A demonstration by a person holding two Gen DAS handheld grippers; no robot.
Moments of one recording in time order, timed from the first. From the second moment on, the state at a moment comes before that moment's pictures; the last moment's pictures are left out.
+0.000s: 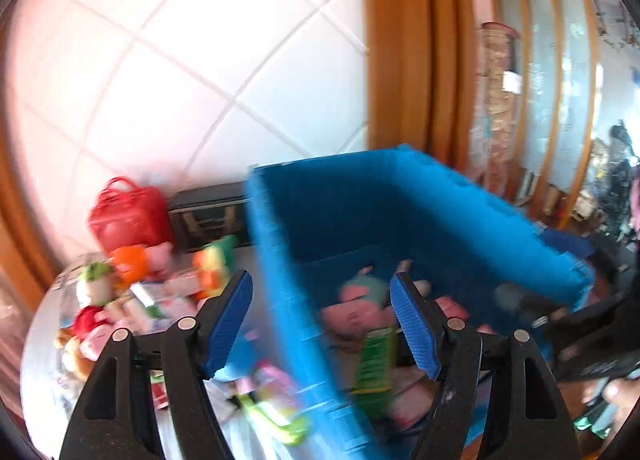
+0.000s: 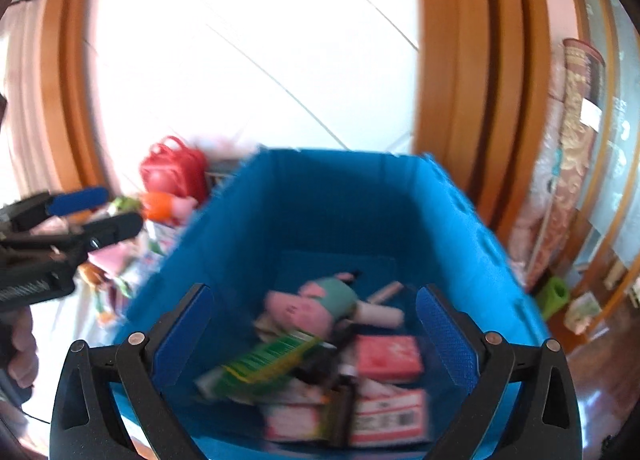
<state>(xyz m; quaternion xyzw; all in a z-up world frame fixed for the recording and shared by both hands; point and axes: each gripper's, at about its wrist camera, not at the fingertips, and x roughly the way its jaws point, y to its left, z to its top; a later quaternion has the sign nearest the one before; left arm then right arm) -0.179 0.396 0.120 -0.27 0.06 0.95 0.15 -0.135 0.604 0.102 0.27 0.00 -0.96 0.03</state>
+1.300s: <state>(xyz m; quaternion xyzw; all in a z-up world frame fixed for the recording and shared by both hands) -0.296 0.043 -0.227 -0.52 0.03 0.85 0.00 -0.275 0.310 -0.153 0.50 -0.03 -0.87 0.02</state>
